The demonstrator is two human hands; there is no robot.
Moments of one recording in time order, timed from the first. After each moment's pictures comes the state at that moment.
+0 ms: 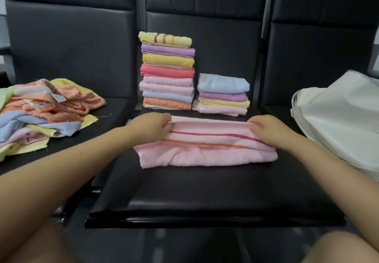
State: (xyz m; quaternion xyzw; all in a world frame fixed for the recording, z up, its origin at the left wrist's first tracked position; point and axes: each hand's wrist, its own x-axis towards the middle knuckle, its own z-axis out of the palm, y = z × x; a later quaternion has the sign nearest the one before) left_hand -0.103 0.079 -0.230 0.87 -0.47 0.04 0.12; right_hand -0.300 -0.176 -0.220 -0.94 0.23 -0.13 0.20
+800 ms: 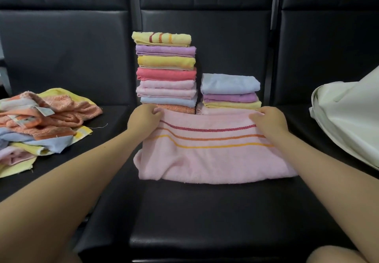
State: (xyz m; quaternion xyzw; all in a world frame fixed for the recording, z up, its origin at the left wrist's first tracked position) left_hand -0.019 0.029 -0.257 0.89 -0.27 0.12 0.34; right_hand -0.216 -0.235 -0.262 -0.83 0.37 -0.31 0.29
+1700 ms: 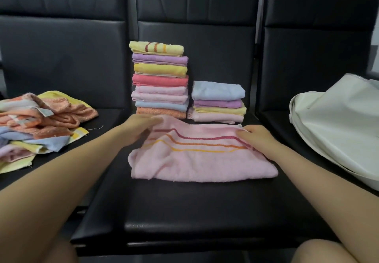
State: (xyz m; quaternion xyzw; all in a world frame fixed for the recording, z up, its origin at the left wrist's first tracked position) left_hand -0.047 0.052 -0.244 0.73 -0.23 -0.23 0.60; right_hand -0.266 -0.210 -0.257 -0.85 0.30 -0.17 0.40
